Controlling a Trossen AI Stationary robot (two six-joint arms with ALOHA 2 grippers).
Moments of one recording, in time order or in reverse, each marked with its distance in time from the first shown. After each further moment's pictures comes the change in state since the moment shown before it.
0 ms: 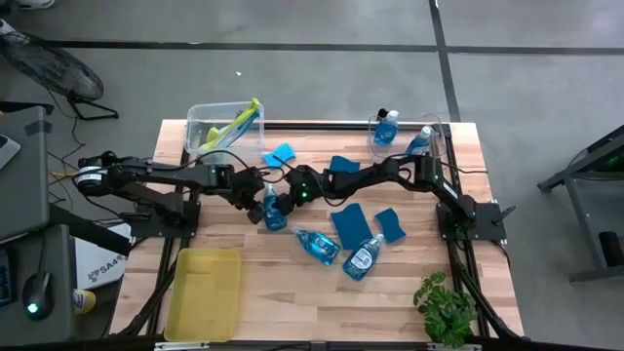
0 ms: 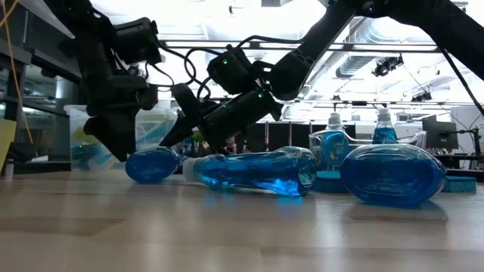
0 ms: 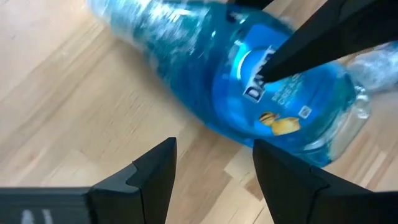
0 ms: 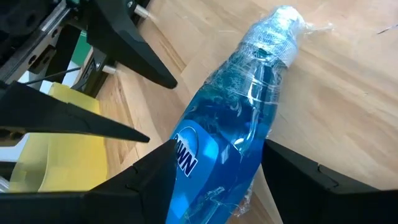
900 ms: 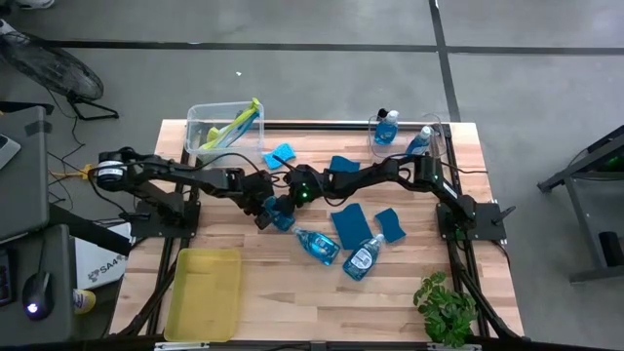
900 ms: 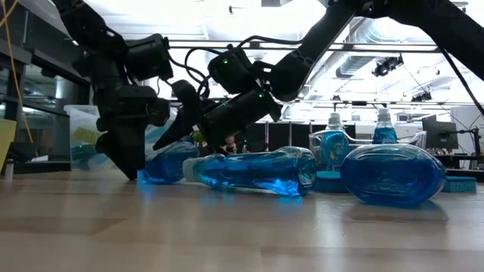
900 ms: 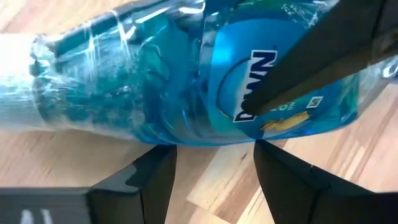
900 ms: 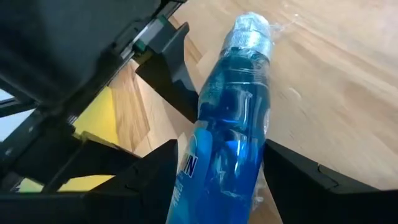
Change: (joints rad) left arm -0.001 0.180 0.000 0.184 0.140 0.035; right arm -0.001 0.000 0.000 0.023 -0.066 -0.024
